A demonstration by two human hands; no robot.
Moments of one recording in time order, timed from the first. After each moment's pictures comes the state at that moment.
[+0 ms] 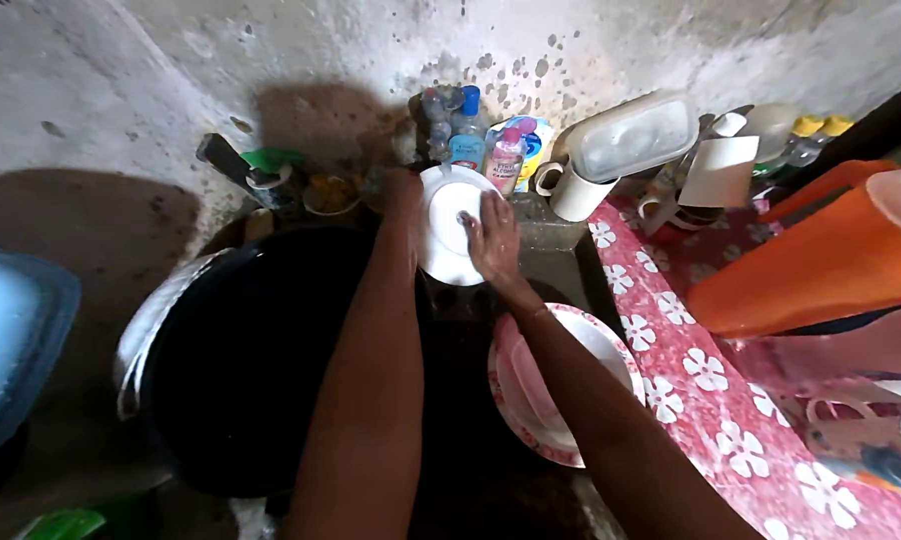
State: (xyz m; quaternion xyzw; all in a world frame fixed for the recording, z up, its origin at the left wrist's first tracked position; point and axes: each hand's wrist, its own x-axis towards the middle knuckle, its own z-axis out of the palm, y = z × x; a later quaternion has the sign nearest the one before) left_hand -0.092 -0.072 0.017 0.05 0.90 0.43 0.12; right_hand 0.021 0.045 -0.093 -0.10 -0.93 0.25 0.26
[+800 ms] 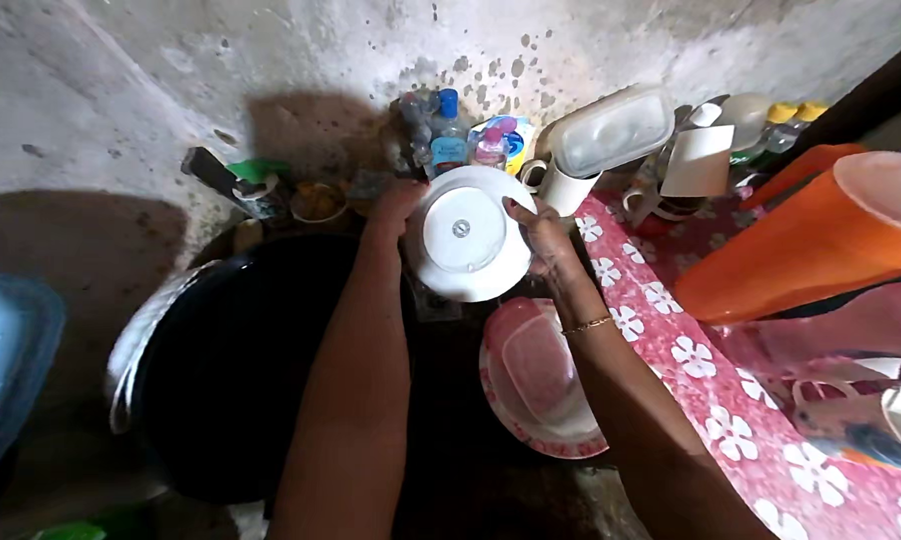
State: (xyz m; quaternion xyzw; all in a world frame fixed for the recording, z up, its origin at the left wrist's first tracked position) left_hand -0.091 -0.067 0.005 0.08 0.82 0.51 0.23; right_hand 0.078 0.087 -0.012 -0.16 -0.63 0.74 0.15
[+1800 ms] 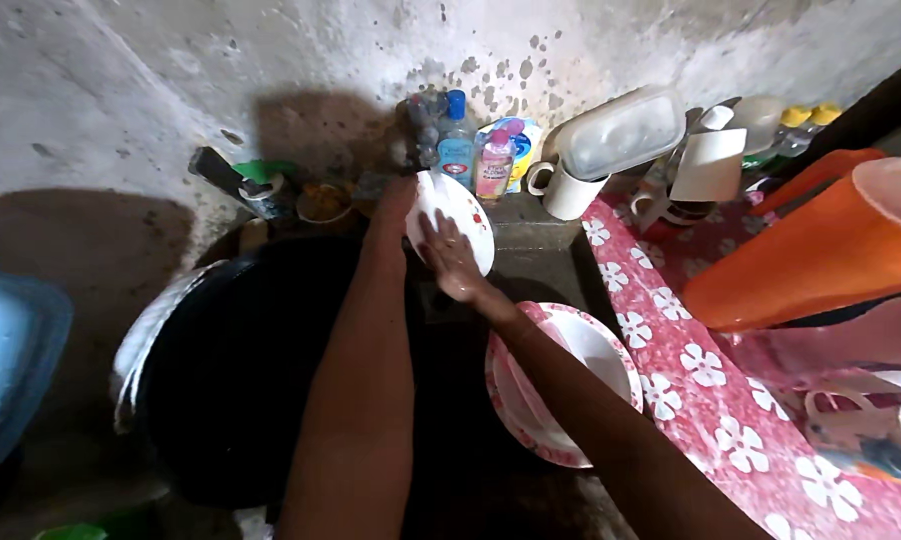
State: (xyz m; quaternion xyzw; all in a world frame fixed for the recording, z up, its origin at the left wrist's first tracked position) left_hand -0.087 -0.073 0.013 0.06 0.83 0.52 0.18; right_hand 0.033 0.004 -0.066 -0.01 -0.92 0.38 0.10
